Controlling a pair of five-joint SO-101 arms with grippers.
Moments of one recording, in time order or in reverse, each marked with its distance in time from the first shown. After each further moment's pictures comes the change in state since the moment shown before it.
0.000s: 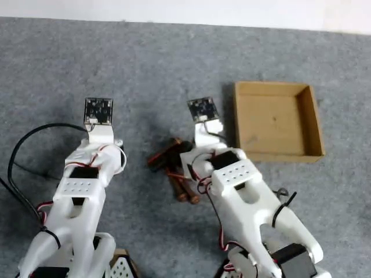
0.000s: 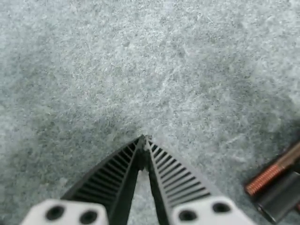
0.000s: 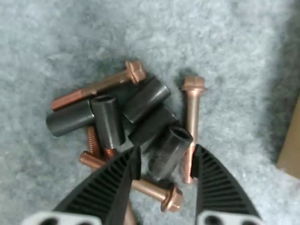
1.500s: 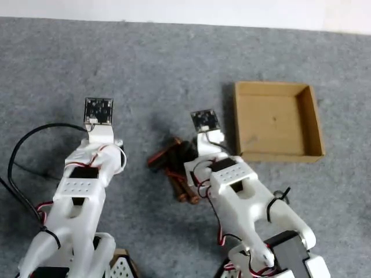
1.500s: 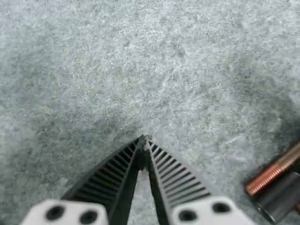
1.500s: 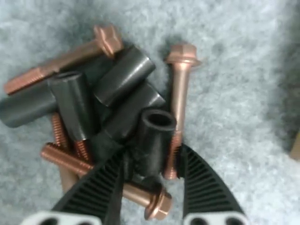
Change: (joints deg) left arm 0.0 0.0 0.0 0.0 0.0; right arm 0.4 7.5 6.2 -8.5 -0.1
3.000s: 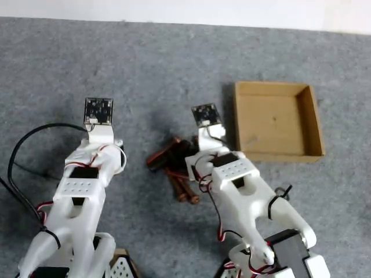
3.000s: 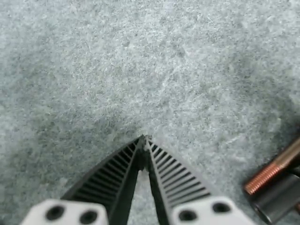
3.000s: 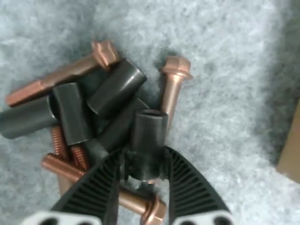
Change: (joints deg) left arm 0.0 0.0 0.0 0.0 0.0; right arm 2.0 0.1 -2.9 0.5 2.1
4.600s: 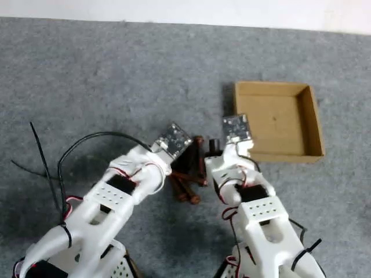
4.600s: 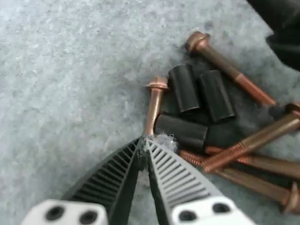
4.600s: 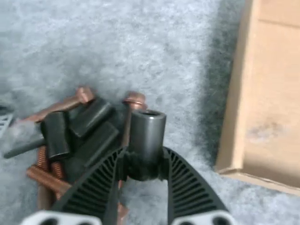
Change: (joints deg) left arm 25.1 0.0 1.8 0.0 -20.0; right arm 8.3 -30.7 21.9 -11.5 4.8
